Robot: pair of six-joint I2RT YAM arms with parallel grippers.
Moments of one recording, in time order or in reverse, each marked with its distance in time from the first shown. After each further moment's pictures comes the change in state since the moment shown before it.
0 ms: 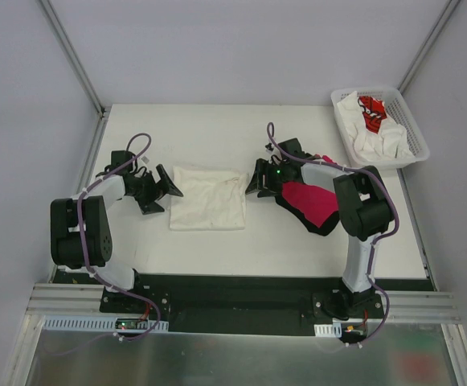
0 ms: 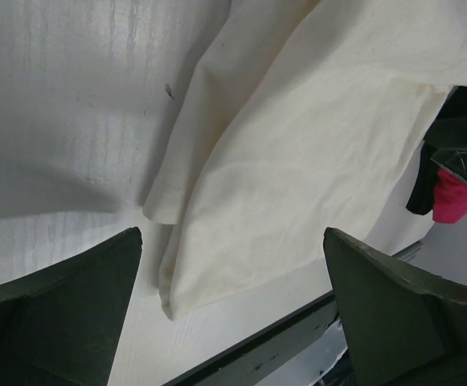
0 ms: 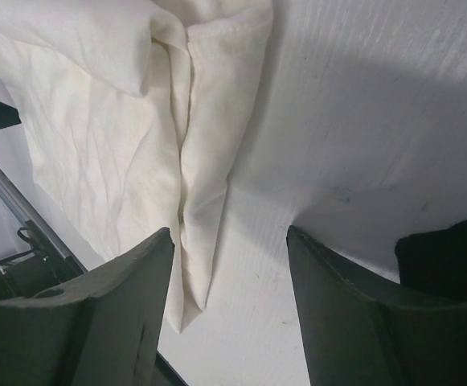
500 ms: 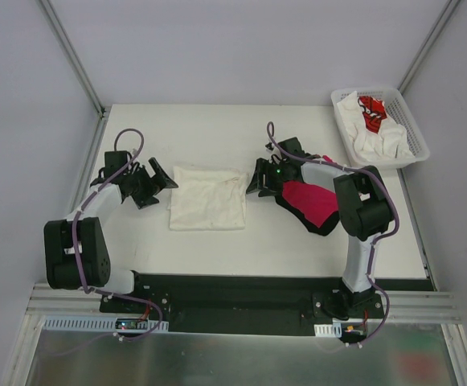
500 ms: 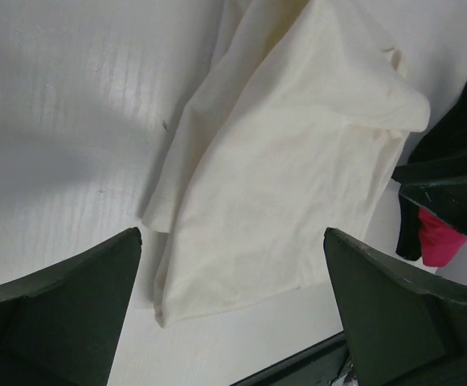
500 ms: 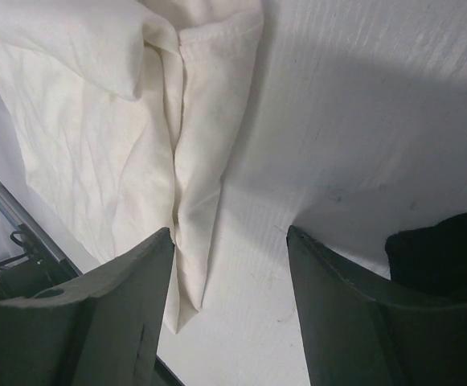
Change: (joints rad) left arm 0.000 -0.175 -0.068 0.131 -0.095 -0.083; right arm 0.000 0.000 0.012 -0.022 0.019 -0.011
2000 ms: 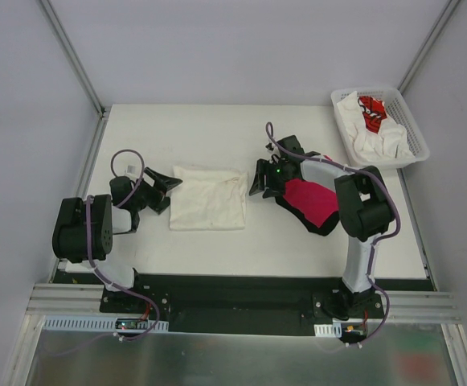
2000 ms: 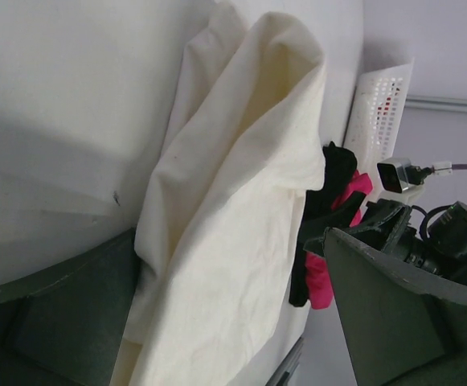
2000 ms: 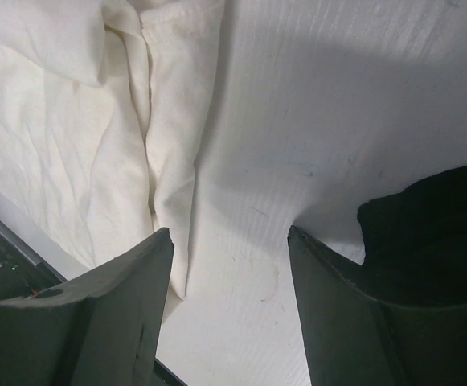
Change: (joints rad) left arm 0.019 0.246 -0.402 1.068 0.138 -0.527; right arm 0.004 -0.007 0.047 -0.128 0.081 -0.037
